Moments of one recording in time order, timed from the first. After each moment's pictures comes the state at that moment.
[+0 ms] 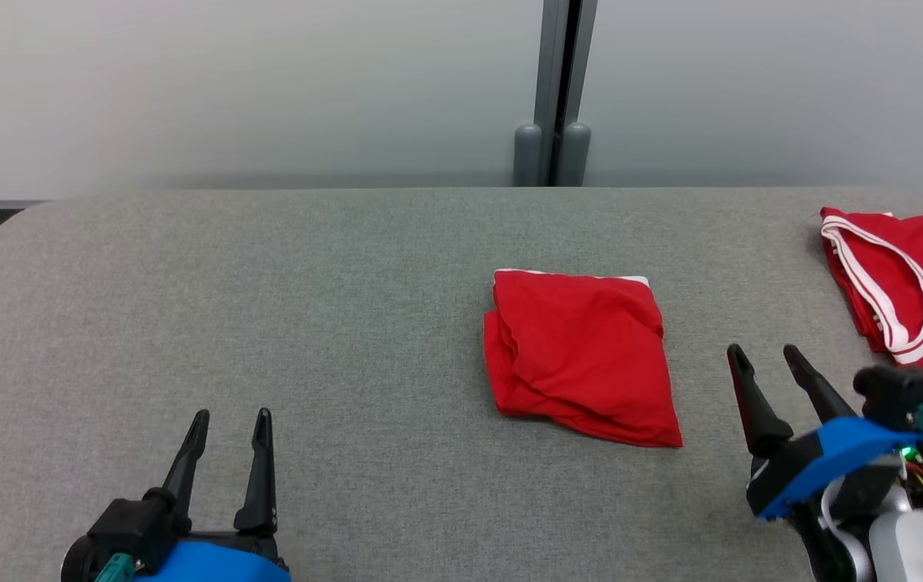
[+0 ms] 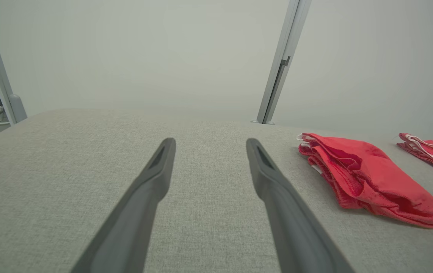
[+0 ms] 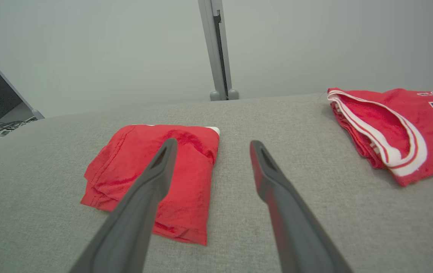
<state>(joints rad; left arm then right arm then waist) 0.02 0.13 -0.11 0.24 -0.29 -0.13 -0.26 -0.11 -0.05 -0.07 0.13 0.23 0.13 0.11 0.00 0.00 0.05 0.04</state>
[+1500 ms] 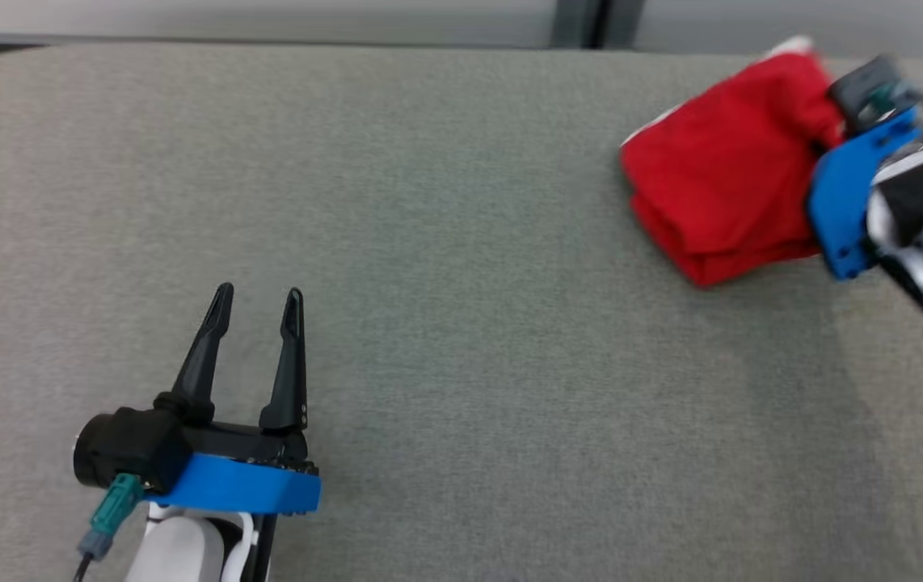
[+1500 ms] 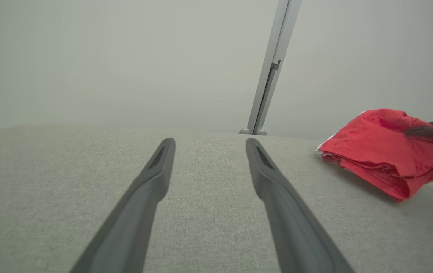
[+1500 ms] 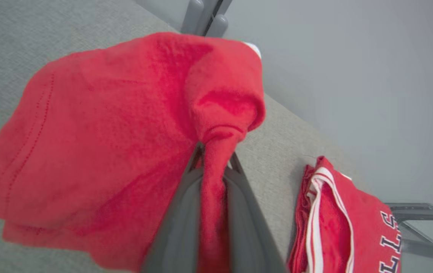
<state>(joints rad) -0.15 0.11 -0.17 0.11 -0.27 -0.13 -0.26 -0.90 -0.41 0.38 0.69 0.12 0.13 0.43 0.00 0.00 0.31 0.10</state>
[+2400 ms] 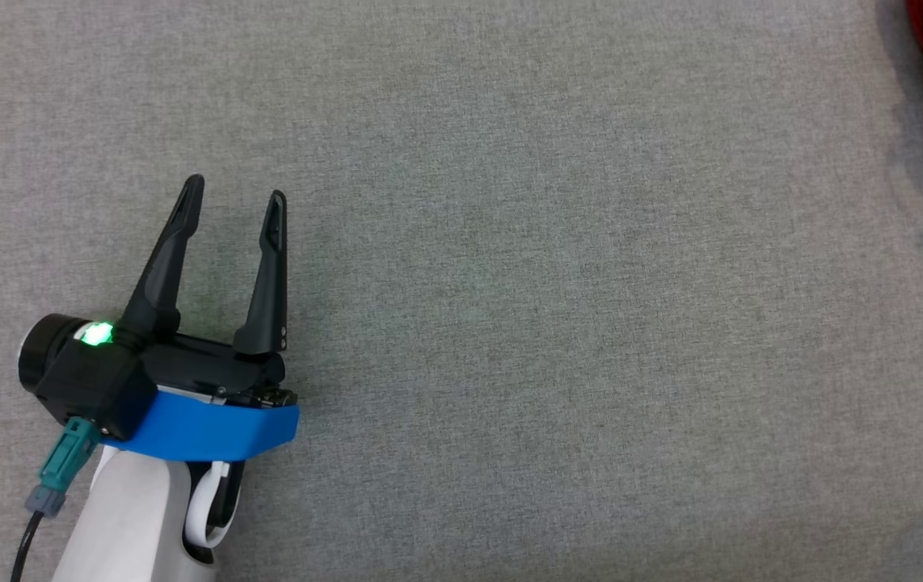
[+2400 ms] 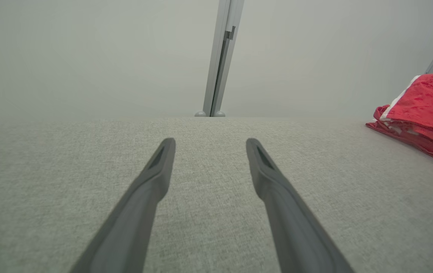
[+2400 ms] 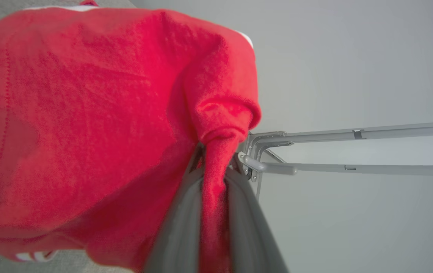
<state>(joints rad) -0.29 0.19 -0.20 0.01 -0.26 -0.13 -0.26 -1.02 -0.93 0.47 0.56 0.18 0.13 0.33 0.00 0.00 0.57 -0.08</state>
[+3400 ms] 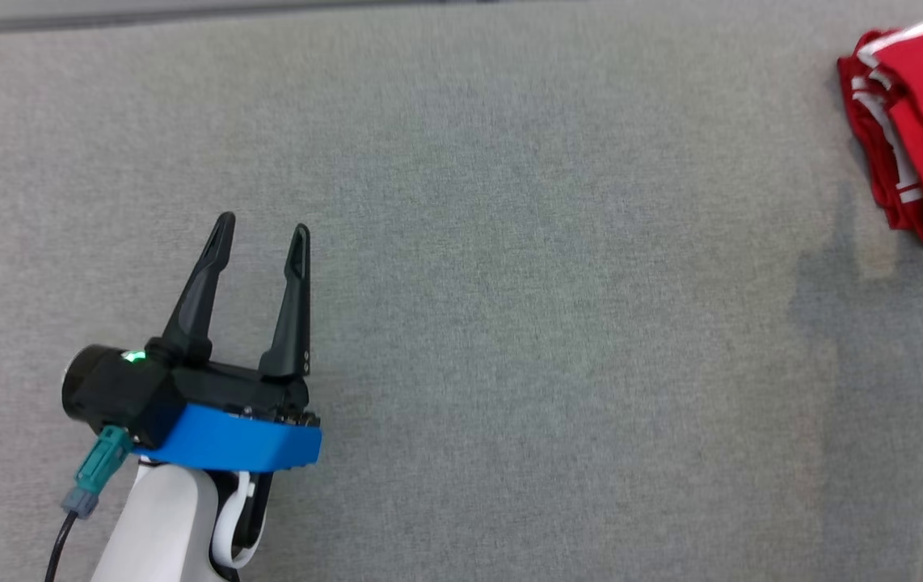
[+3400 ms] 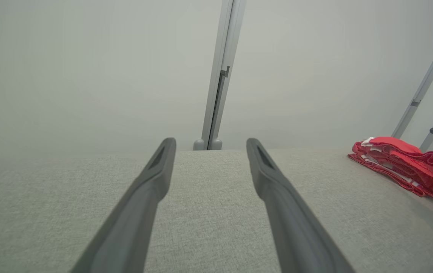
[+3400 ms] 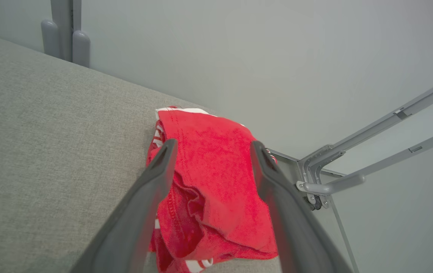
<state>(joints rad) -0.27 0.16 -0.23 0.07 -0.30 -0.13 -0.26 -0.72 -0.43 -0.11 0.53 -0.11 0.13 0.15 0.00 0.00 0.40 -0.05</state>
